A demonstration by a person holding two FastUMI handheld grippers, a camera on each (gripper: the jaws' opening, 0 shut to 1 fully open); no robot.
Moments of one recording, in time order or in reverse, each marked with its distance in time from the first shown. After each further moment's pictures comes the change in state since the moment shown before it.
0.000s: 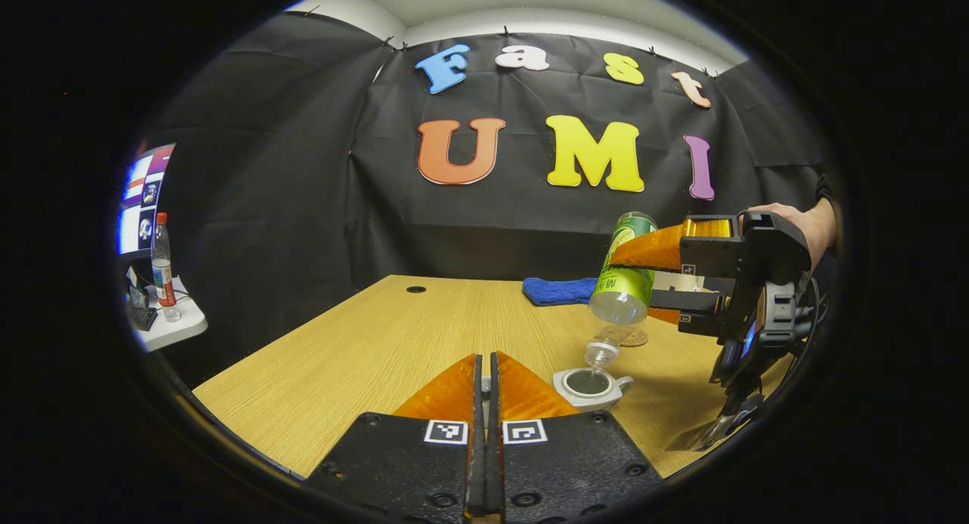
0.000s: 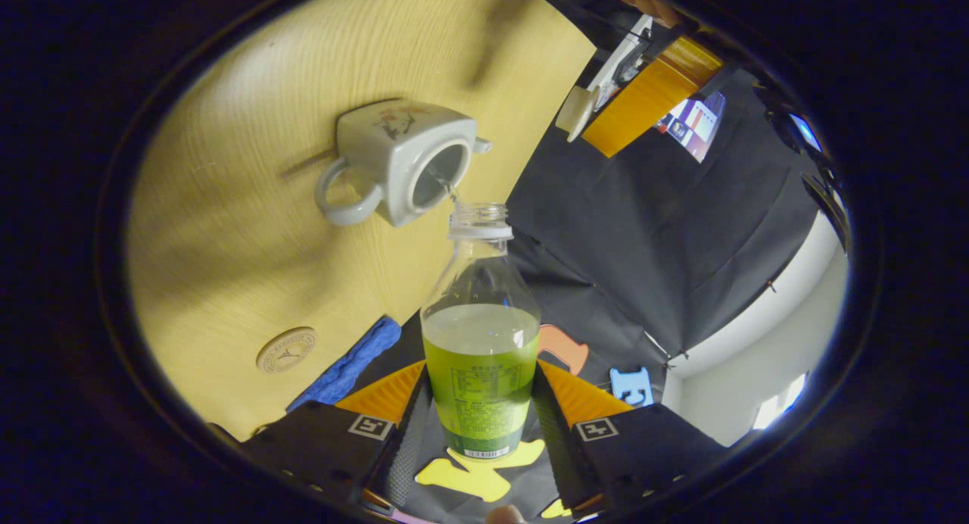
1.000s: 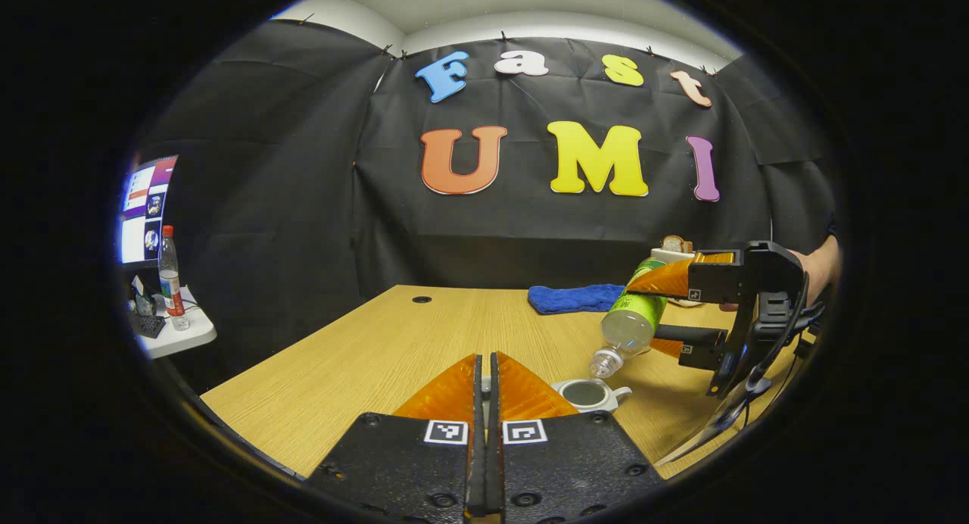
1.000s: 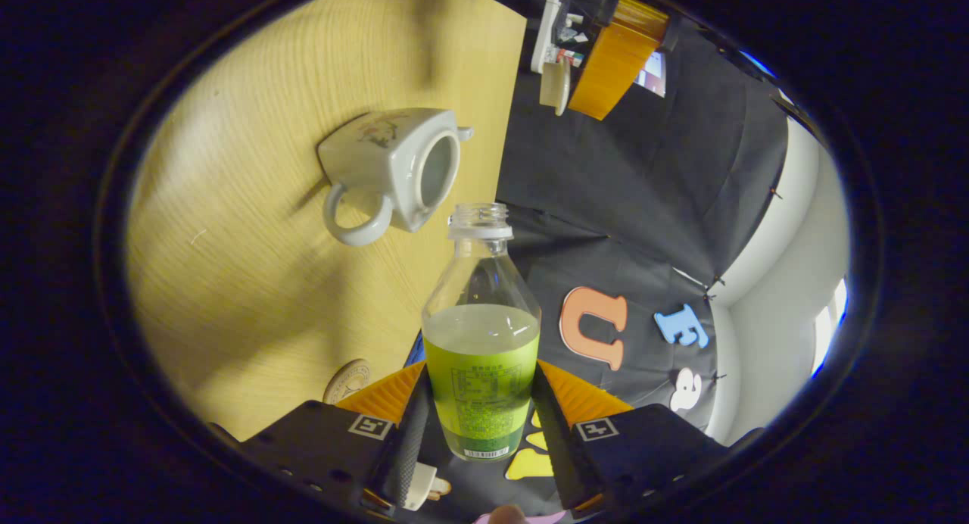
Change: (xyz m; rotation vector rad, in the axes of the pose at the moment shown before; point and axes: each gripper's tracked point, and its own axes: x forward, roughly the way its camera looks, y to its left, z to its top) left arm 0.000 -0.004 0.013 0.023 -0.032 0.040; right arm -0.009 0.040 -0.010 0.280 0.069 0.060
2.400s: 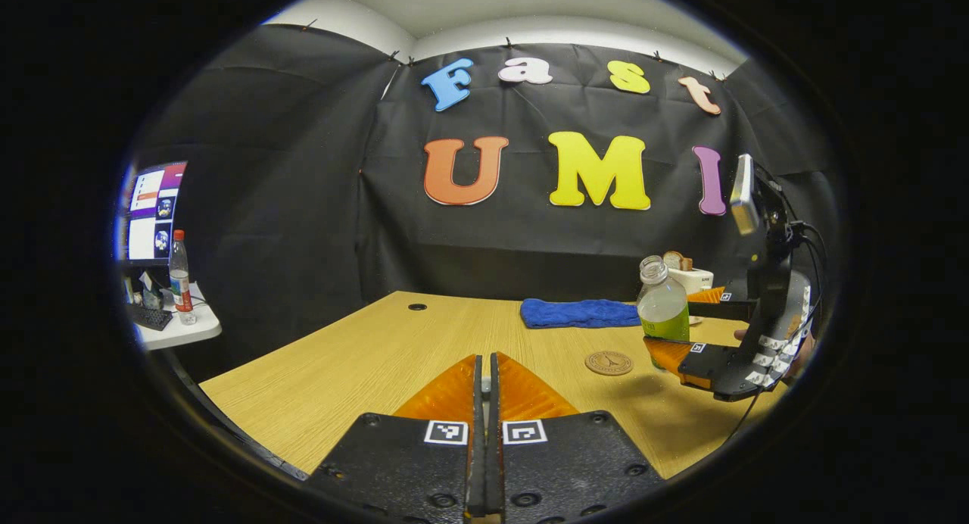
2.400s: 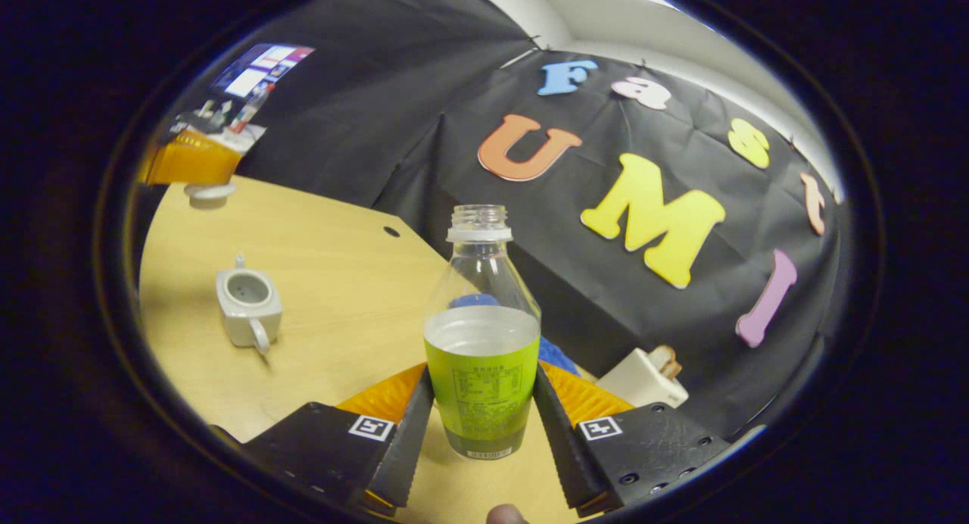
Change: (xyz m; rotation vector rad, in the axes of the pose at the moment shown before) left arm -0.007 -0.037 0.024 -0.039 -0.021 0.061; right arm -0.026 0.031 -0.072 1.237 0.262 0.083
